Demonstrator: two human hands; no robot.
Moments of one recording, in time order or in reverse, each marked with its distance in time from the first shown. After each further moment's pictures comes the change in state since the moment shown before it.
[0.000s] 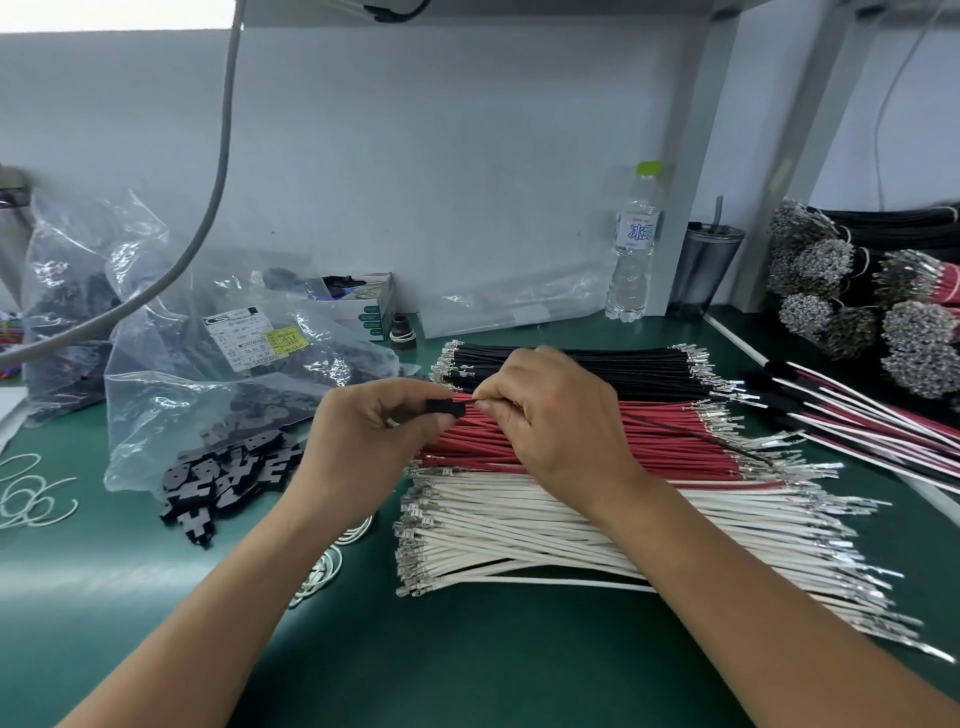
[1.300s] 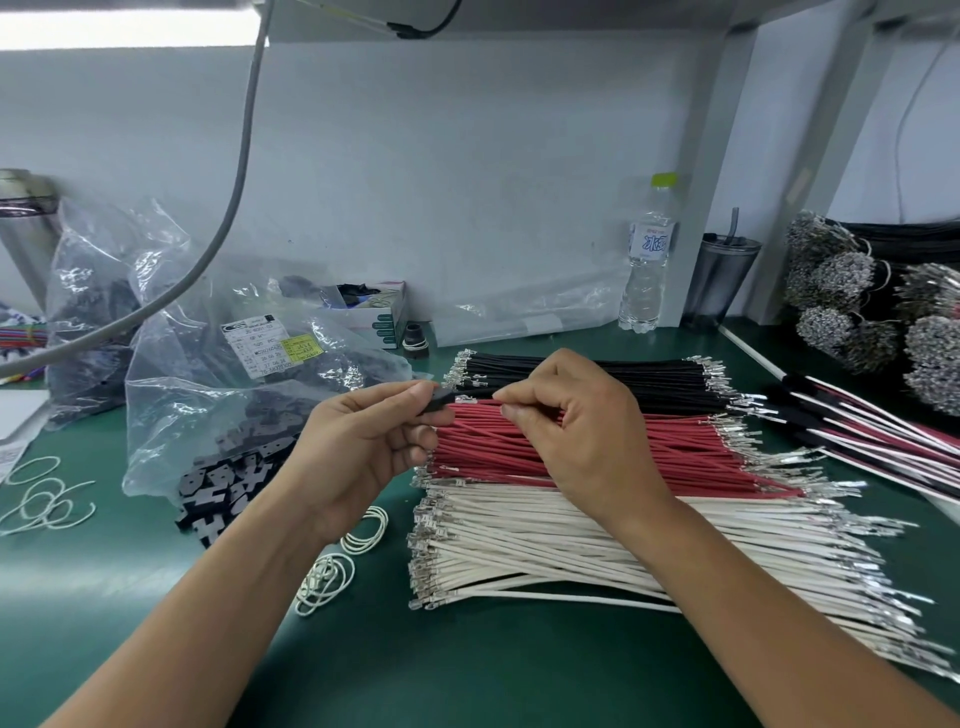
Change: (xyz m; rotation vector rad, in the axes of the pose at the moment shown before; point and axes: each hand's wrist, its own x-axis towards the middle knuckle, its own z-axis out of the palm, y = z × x) left_hand 0.010 -0.005 -0.016 -0.797 -0.122 -0.431; right_hand -0.004 -0.001 -0.004 0.327 0.039 0.235
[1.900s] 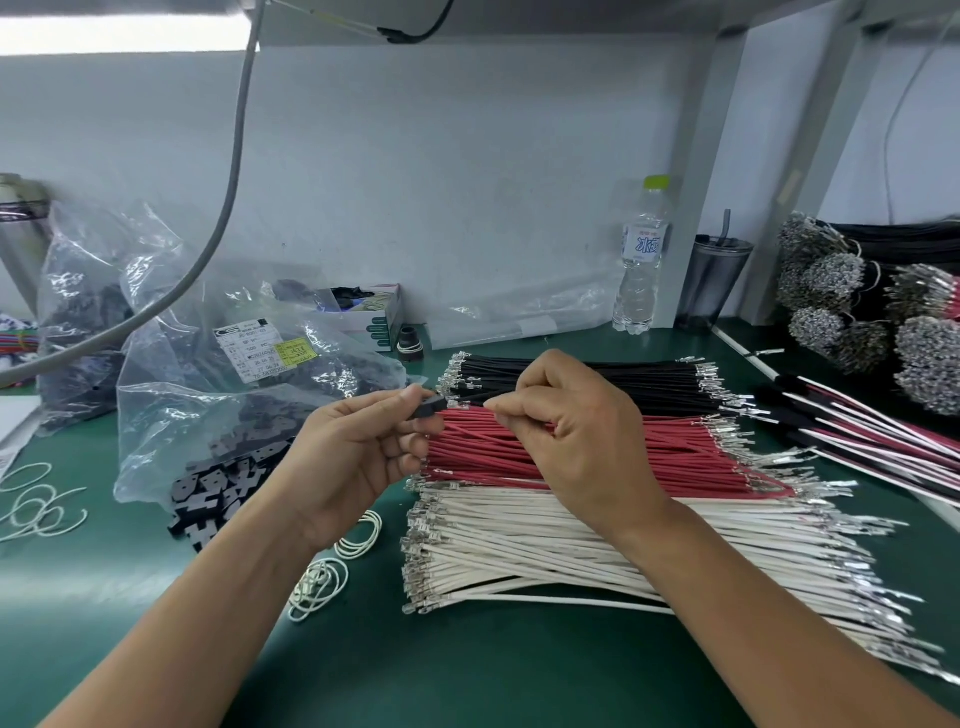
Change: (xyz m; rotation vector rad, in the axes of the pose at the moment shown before) left_hand -0.002 0.002 -0.001 -0.022 -0.043 -0.063; right_hand -0.002 -0.002 -0.005 -0.115 0.054 -0.194
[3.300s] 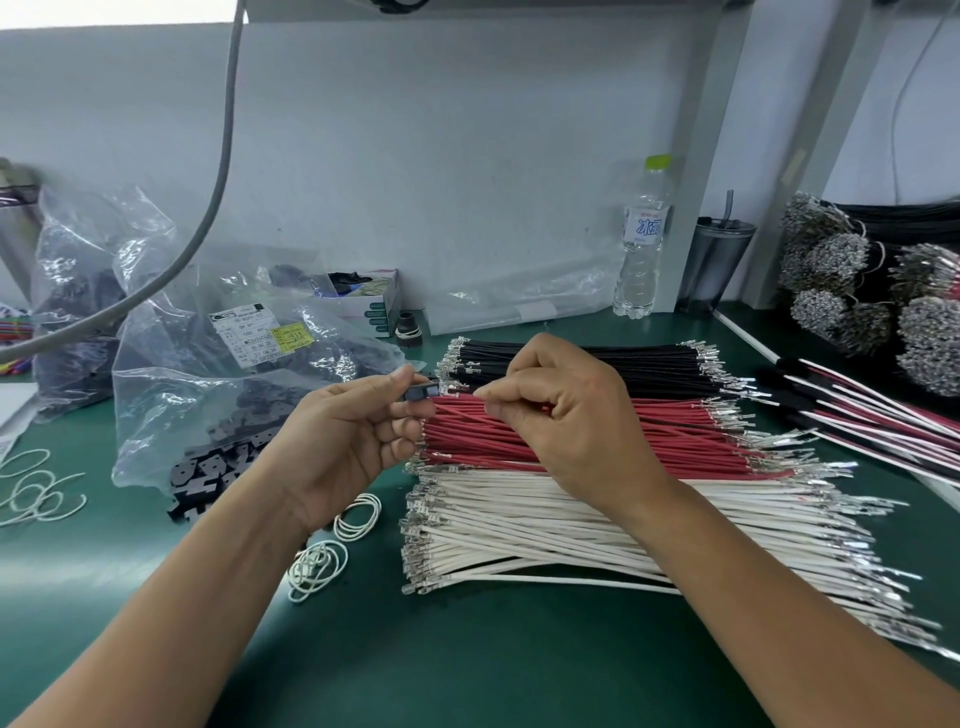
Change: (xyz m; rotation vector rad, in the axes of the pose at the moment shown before) left_hand -0.001 0.005 -0.002 -0.005 -0.042 -0.052; right_hand 0.002 -0.001 -0.001 0.190 -0.097 0.074
